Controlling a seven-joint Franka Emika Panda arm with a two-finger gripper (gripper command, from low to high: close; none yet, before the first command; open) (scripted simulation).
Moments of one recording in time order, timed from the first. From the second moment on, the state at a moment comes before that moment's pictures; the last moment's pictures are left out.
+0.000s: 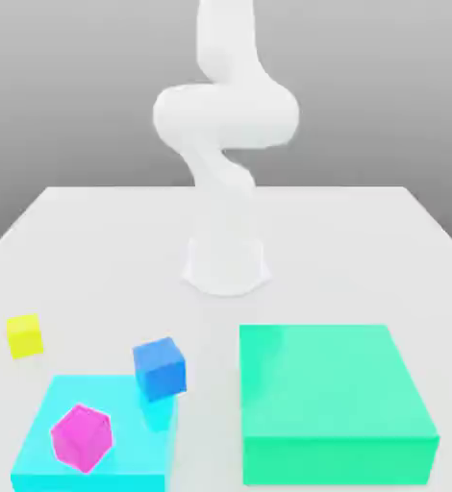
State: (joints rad) arm -0.04 -0.71 0.00 -2.27 0.00 2.31 0.87
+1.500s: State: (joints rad) arm -0.43 0.72 -0.13 -1.86 0.16 2.58 1.83
